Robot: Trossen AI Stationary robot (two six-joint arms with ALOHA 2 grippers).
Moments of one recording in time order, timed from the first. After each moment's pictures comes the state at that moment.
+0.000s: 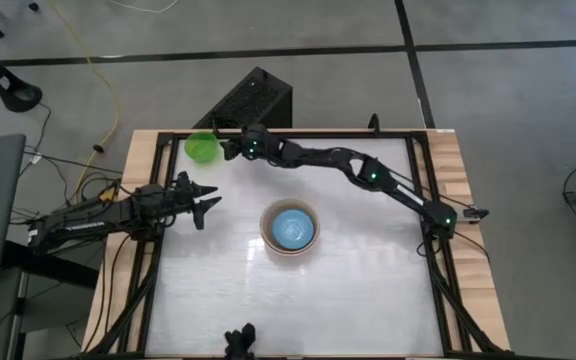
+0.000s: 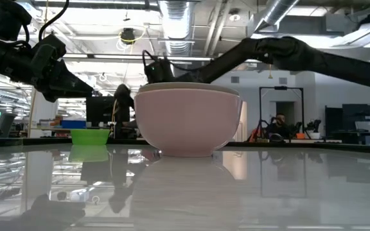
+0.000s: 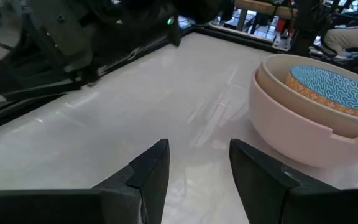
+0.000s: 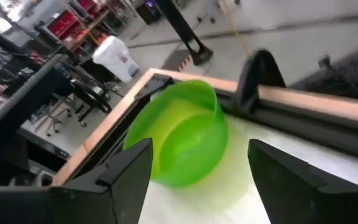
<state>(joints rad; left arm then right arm) 0.24 0.16 0.05 -0.06 -0.19 -0.17 -0.39 2.67 2.26 0.17 0.05 0.73</state>
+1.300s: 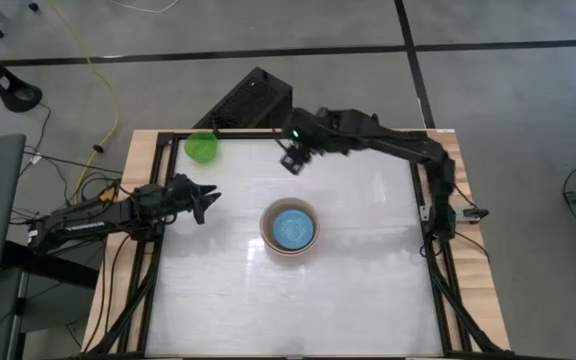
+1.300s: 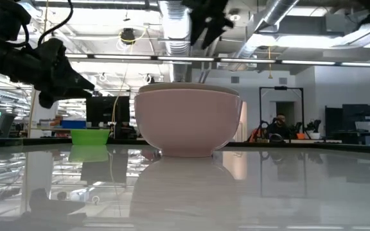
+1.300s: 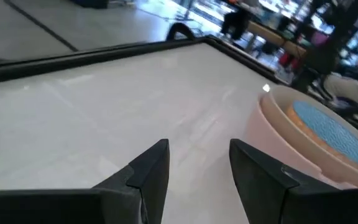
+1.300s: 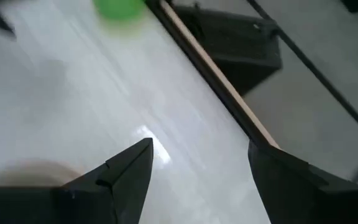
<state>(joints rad) 0.25 0.16 0.04 -0.03 -0.23 -0.42 -0.24 1.91 2.18 -1.17 0.38 0.24</state>
